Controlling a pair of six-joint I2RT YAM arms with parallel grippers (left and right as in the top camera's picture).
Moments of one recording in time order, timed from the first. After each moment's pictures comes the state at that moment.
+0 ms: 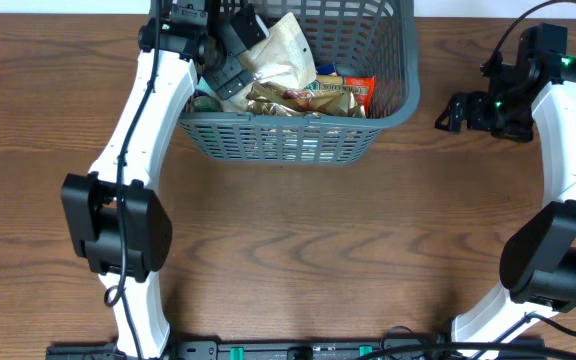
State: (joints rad) left arm -0.23 2.07 1.99 -0.89 0.03 0.75; right arm -0.21 1.89 1.71 -1.17 -0.14 -0.06
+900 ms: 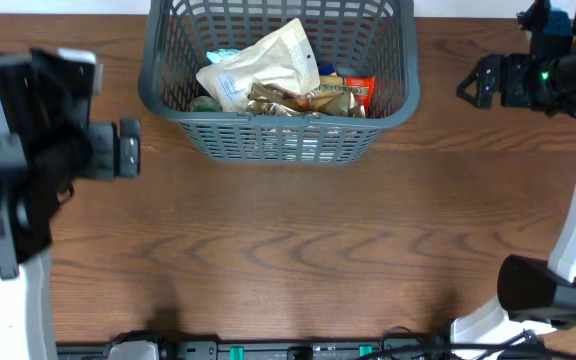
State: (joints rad) left arm 0.05 1.23 1.74 -1.32 0.03 0.17; right arm -0.16 1.79 2.27 -1.64 -0.14 -0.08
